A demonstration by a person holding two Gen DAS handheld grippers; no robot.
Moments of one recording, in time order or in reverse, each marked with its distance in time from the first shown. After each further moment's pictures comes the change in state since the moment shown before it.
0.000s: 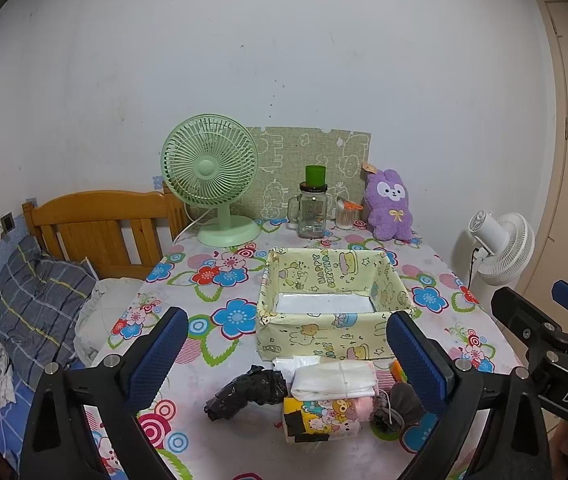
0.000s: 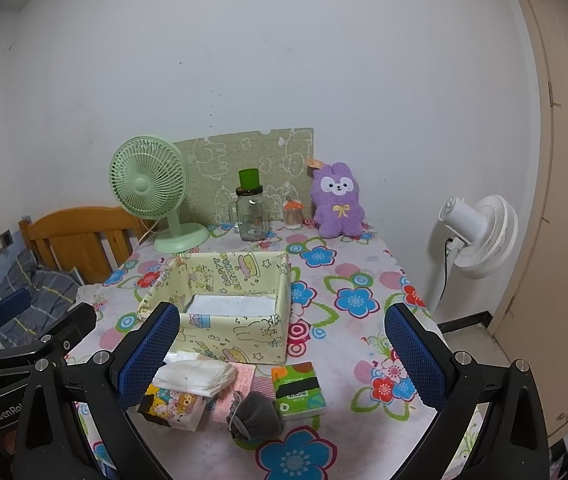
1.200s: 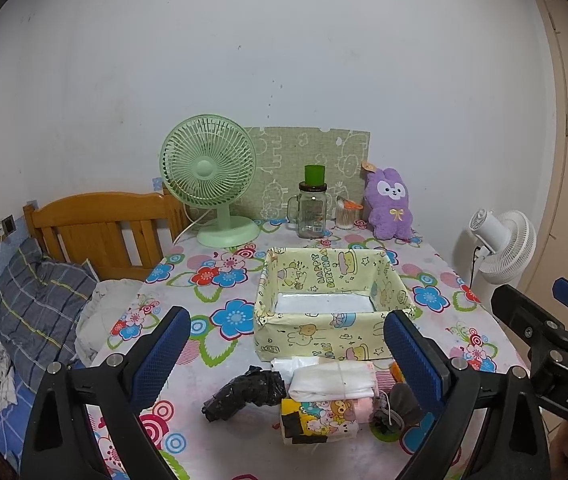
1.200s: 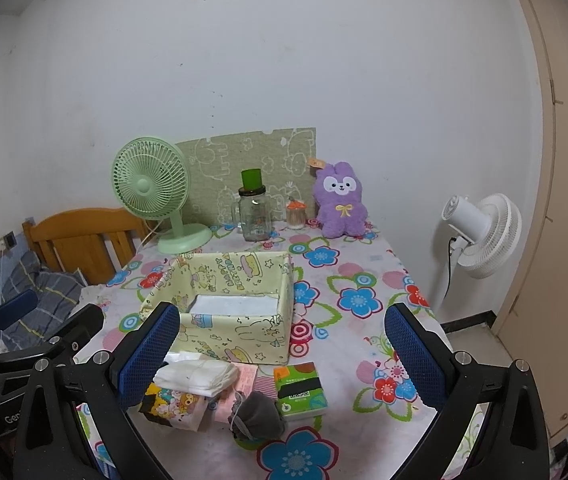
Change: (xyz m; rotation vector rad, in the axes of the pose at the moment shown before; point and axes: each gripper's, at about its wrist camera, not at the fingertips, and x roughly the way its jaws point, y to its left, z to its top) left arm 0.003 -0.009 -0.004 0.010 -0.002 0.013; right arm 0.001 -0.004 -0.001 0.015 0.000 0.014
